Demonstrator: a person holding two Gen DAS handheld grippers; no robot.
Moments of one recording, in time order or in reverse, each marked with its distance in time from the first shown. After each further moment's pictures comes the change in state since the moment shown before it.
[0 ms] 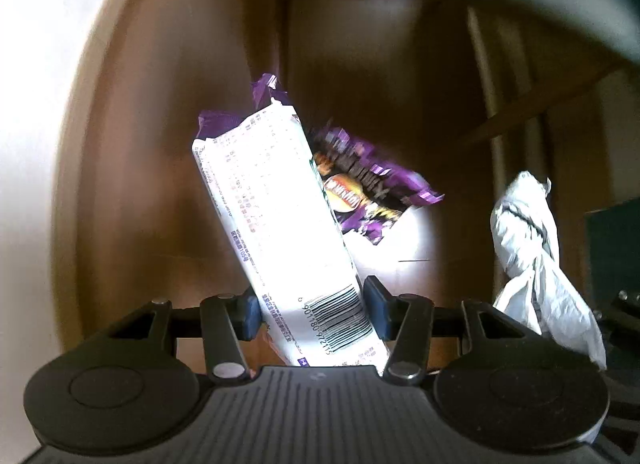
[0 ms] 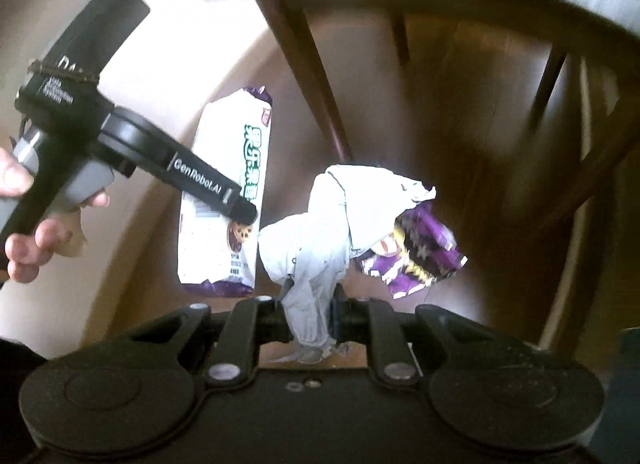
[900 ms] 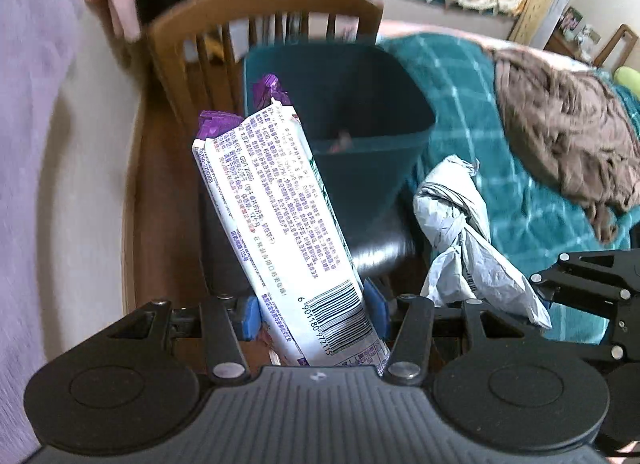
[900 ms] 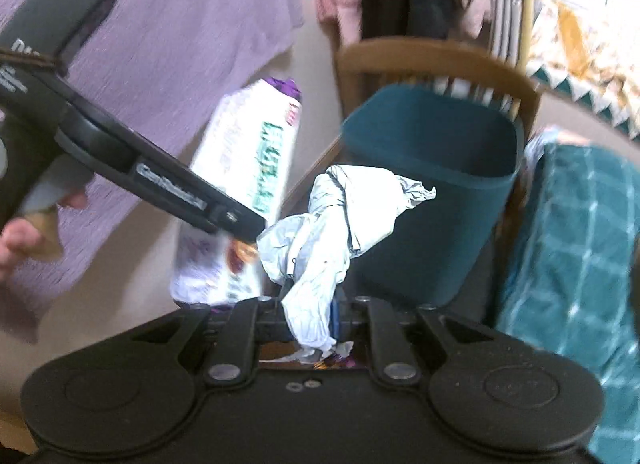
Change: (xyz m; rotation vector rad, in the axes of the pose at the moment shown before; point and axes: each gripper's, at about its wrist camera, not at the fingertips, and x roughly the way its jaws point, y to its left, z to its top) left arm -0.429 -0.084 0.047 0.255 -0.404 -0.066; right arm -0.366 0.085 0.121 -0.112 -0.366 -0.156
